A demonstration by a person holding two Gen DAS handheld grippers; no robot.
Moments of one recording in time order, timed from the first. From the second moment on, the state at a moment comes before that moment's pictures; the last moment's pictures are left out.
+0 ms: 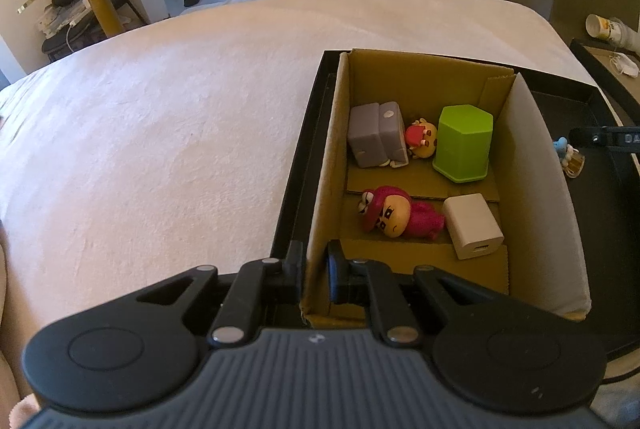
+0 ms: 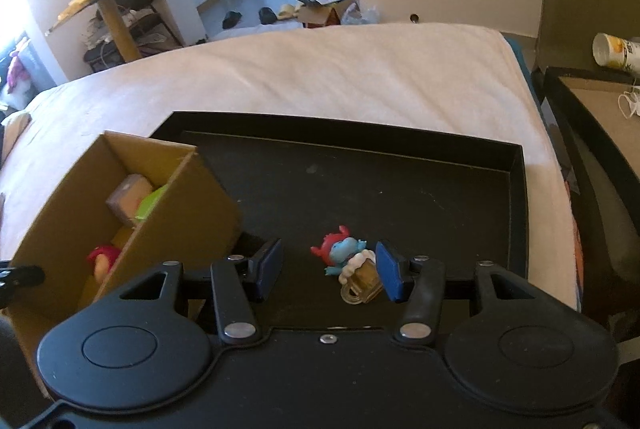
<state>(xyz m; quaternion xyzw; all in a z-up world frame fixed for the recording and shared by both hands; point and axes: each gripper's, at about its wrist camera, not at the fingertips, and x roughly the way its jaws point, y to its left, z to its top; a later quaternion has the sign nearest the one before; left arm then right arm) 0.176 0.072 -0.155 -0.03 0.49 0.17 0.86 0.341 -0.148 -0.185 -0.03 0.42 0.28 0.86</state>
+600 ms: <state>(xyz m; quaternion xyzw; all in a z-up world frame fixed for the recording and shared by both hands) 0.174 0.080 -0.155 -0.05 0.49 0.16 0.86 0.360 -0.132 -0.221 -0.08 0.45 0.26 0.85</state>
